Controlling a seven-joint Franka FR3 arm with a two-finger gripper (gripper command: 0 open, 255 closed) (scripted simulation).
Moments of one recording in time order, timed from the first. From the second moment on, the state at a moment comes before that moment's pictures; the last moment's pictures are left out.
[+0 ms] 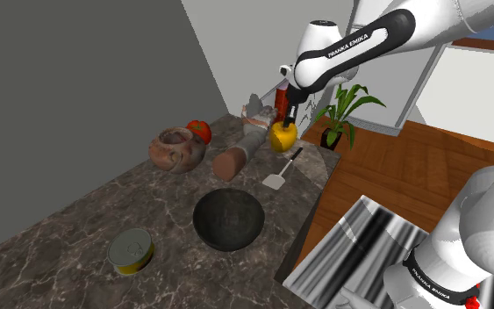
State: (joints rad) arm 0.10 -0.04 -0.25 -2.26 -0.04 2.44 -0.75
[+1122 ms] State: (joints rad) arm 0.10 -0.13 -0.24 -2.12 -0.06 2.21 -0.73
